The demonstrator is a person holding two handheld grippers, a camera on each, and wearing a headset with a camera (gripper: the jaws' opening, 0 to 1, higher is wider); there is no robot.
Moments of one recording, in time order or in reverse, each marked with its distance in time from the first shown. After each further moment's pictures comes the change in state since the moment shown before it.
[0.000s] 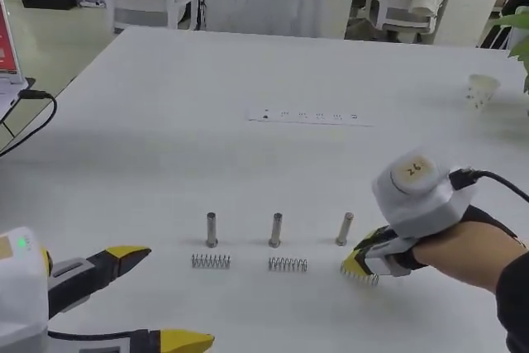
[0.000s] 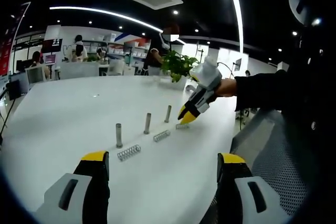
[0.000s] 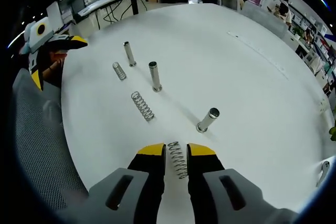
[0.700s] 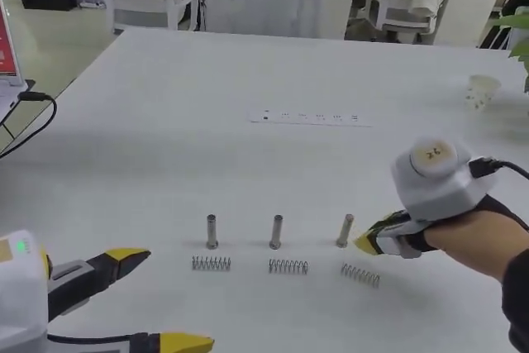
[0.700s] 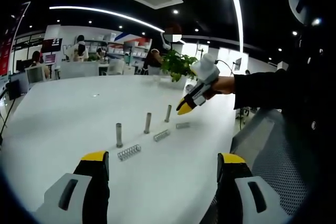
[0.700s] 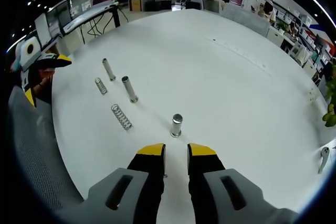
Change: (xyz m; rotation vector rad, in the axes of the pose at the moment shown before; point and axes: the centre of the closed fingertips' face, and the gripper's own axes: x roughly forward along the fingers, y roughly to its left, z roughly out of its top) left arm -0.001 0.000 0.000 0.001 0.004 -0.003; right arm -0.017 -0.036 0.006 0.100 -0.068 -0.093
